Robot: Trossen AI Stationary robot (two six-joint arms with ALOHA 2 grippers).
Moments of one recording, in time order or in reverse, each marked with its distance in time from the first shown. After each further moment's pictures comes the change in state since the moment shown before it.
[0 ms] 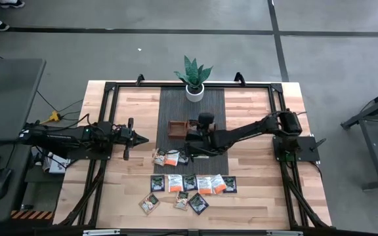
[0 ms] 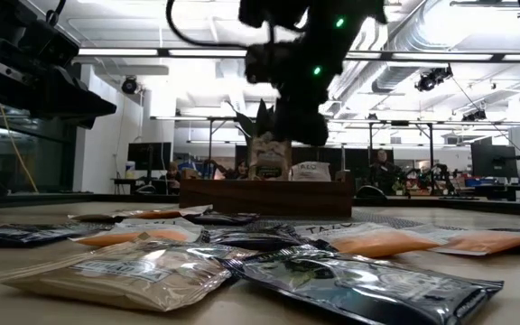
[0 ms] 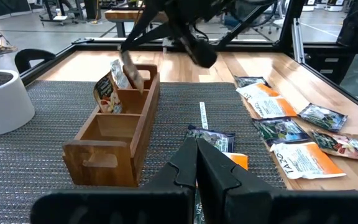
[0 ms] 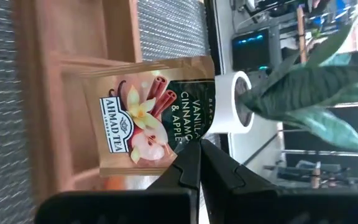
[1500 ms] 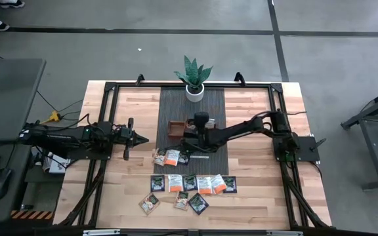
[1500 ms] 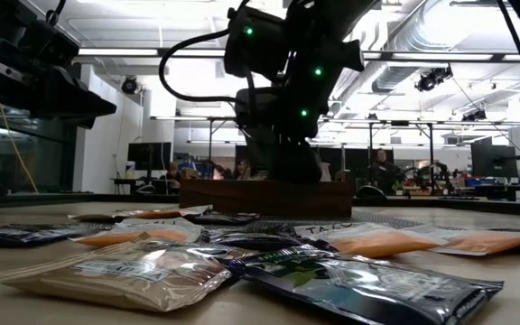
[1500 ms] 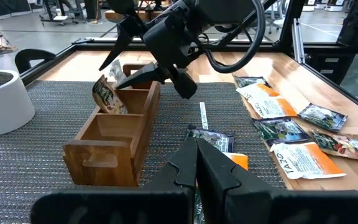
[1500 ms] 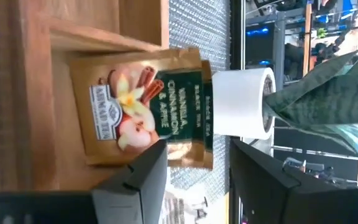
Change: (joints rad) left arm 0.000 0.000 0.000 0.000 -0.001 0.000; right arm -0.056 0.108 0.000 0.075 -0.010 -0.096
